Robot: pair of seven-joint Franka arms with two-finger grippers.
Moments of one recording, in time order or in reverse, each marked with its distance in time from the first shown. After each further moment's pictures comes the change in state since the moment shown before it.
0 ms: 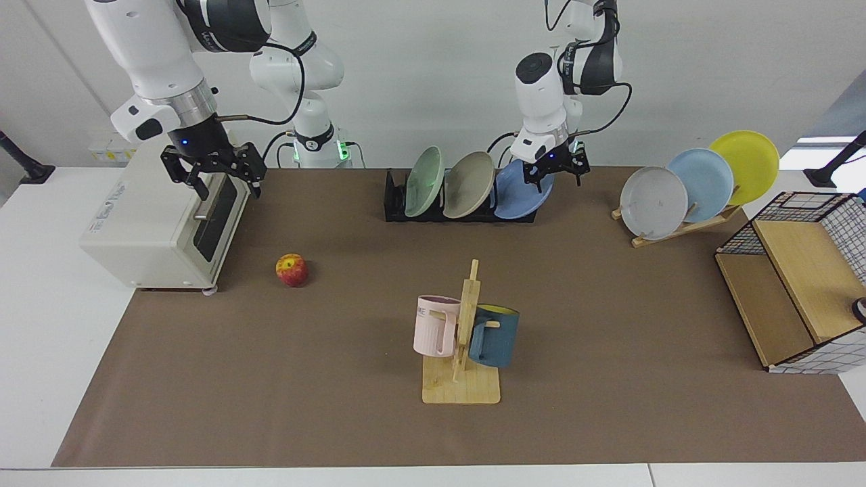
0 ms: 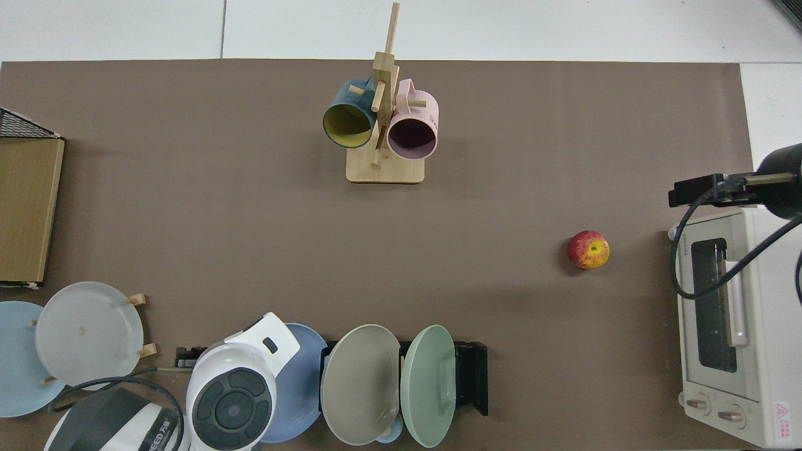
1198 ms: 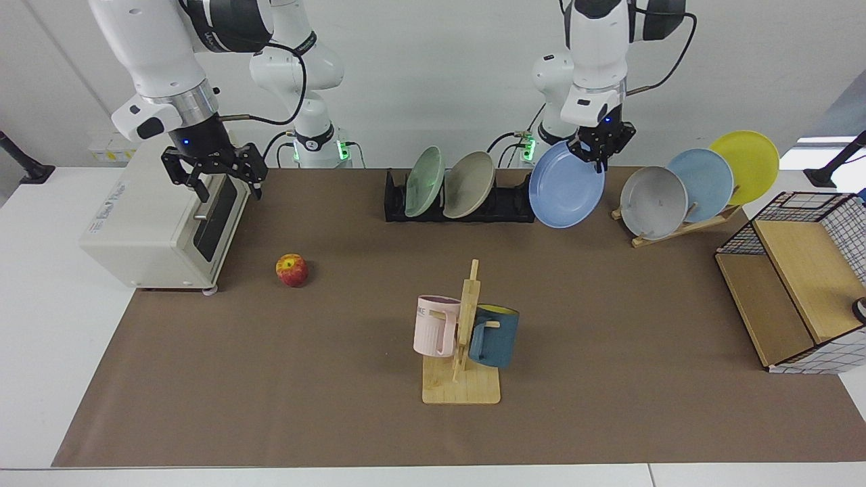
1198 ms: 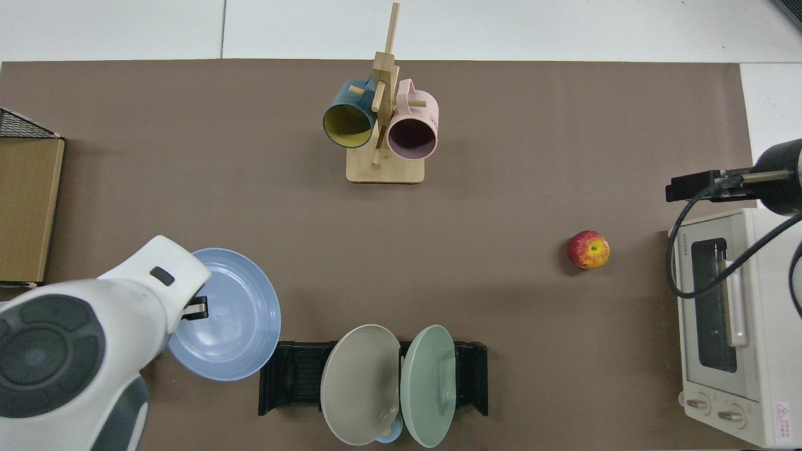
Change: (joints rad) left arm 0.068 0.073 0.149 0.414 0.058 -0.233 -0.016; right arm 0.002 0.000 0.009 -0.006 0.000 0.037 -0.007
